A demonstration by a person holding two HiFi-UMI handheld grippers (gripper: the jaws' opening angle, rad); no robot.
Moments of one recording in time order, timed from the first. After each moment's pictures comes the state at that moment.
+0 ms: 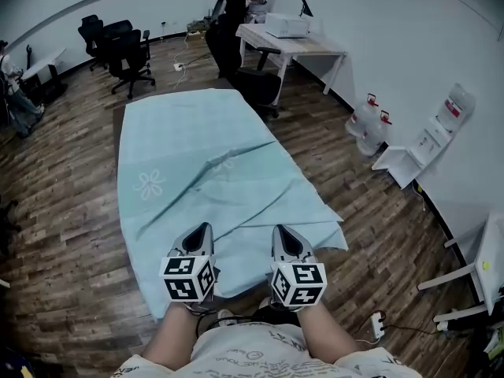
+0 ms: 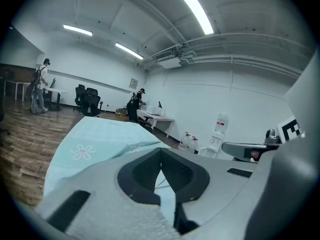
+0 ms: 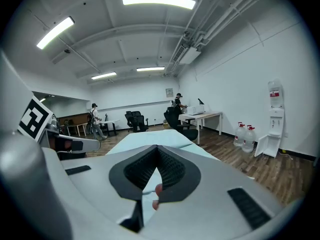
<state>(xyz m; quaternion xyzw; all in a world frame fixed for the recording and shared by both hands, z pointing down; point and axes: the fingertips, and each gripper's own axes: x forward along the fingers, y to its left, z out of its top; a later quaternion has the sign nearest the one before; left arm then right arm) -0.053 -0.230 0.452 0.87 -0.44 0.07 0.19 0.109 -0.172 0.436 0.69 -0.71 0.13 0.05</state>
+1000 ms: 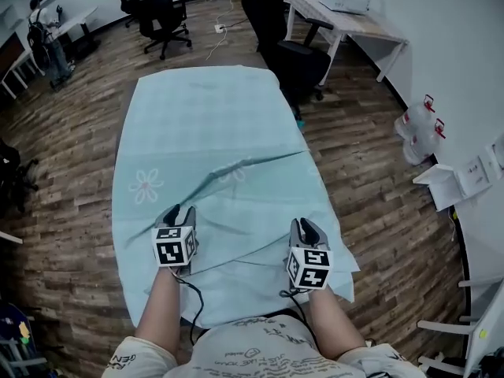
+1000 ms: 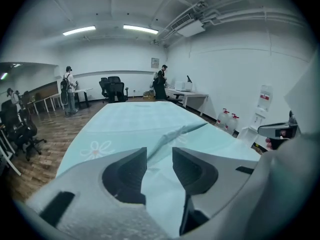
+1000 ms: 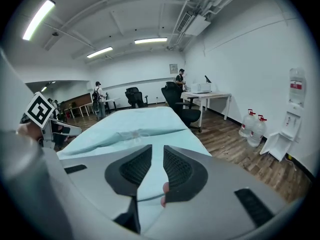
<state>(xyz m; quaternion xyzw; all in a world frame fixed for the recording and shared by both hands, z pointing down) -0.032 -0.446 0.592 0.76 -0.57 0.23 0.22 0.272 -0.382 0.575 0.65 -0.71 0.21 0.17</state>
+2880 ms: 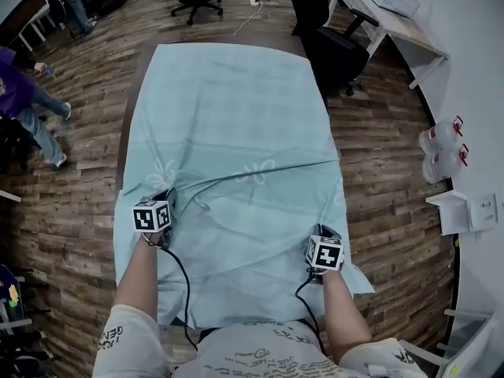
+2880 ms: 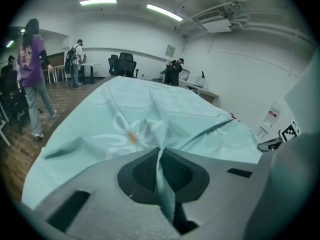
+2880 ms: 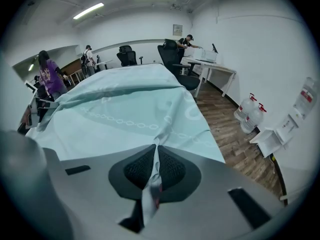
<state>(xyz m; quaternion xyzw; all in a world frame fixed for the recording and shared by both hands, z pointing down) -0.148 -0.525 0.724 0.73 -0.55 0.21 0.34 0.320 -0.452 0.724 0.61 -0.64 0.31 0.35</state>
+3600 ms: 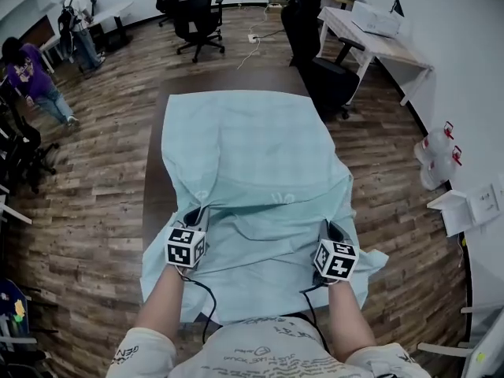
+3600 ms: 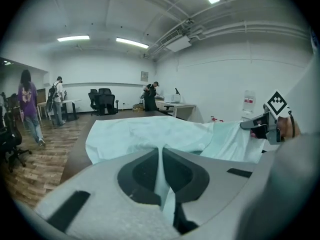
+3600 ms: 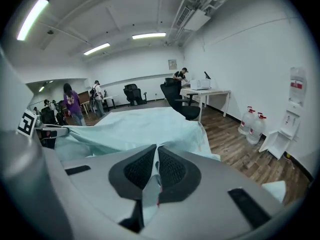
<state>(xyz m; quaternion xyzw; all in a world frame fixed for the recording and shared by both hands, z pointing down) -0.087 -0.436 0.586 0.82 -0.52 0.17 0.16 0.261 -0.401 0.581 0.65 -0.70 0.23 0.19</state>
